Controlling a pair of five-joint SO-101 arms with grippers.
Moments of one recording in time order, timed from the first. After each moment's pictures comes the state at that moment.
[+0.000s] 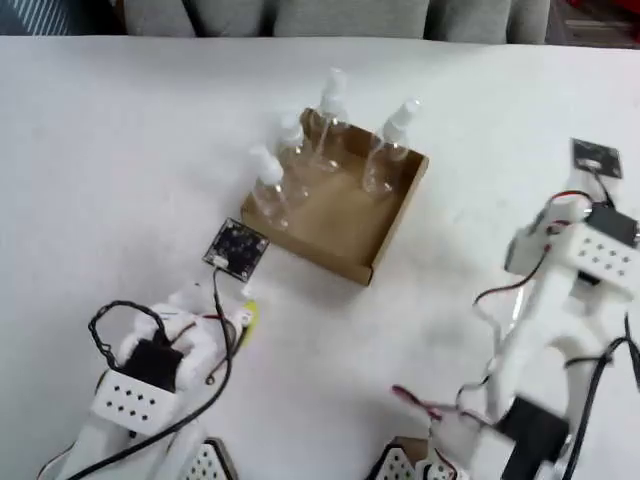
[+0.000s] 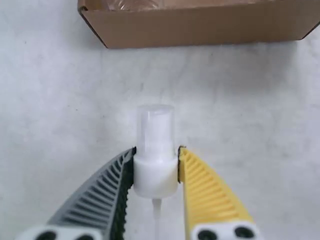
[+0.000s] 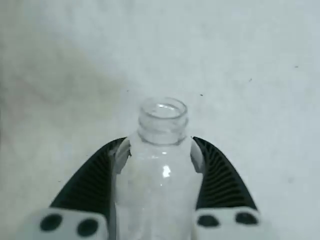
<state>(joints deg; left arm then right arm) 12.9 -68.5 79.5 54.7 -6.9 24.1 -15.3 21.2 76.4 14.7</state>
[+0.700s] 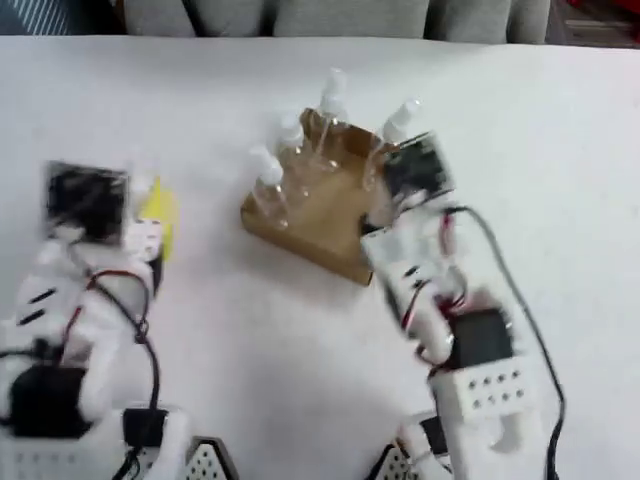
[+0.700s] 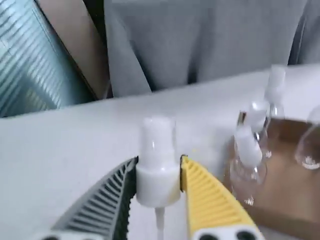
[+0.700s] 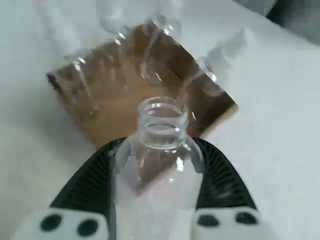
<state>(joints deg) -5.2 -68.5 37.5 62.7 -6.8 -19.1 -58.7 45.7 54.3 14.8</state>
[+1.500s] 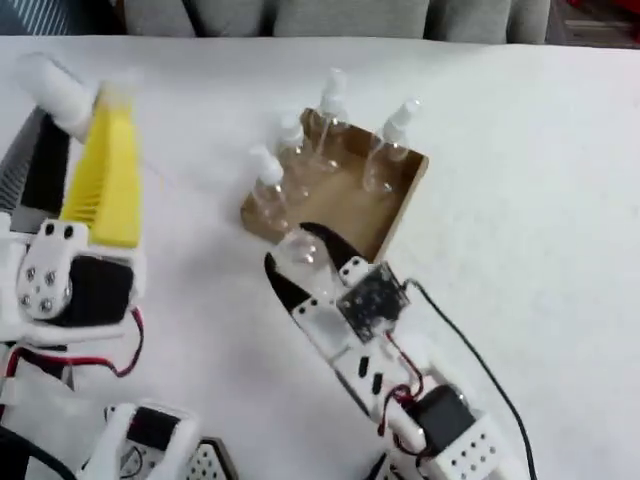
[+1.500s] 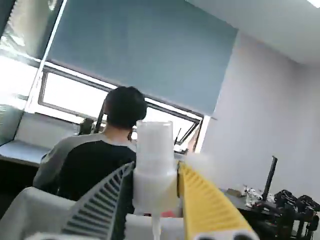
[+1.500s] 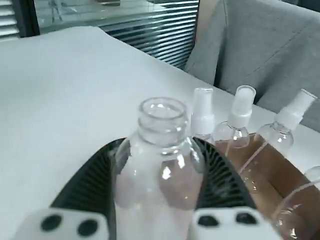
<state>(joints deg) 8.5 -69.0 17.3 38.2 18.8 -41.4 -91.6 81.1 24.6 7.6</state>
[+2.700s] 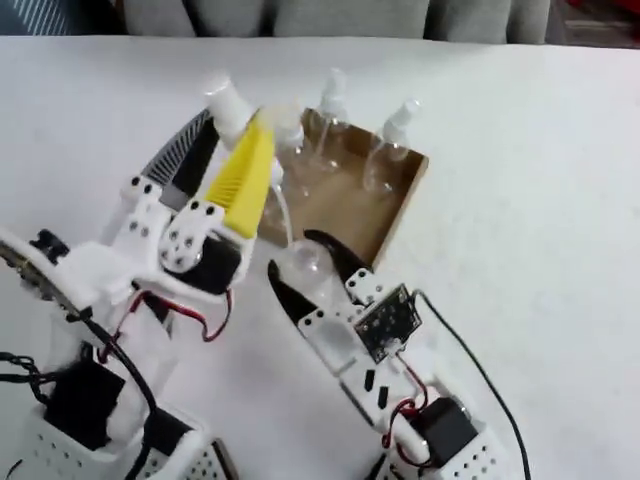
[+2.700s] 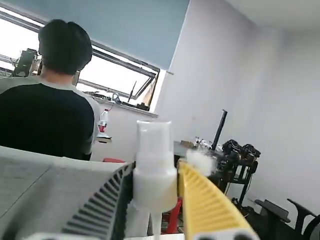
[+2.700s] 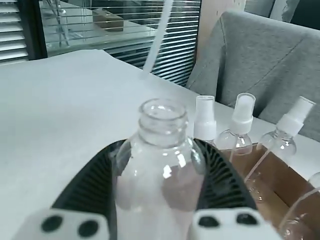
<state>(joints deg) 22.5 -70.4 40.9 22.1 18.8 -41.9 -102.1 86.9 25.4 7.0</state>
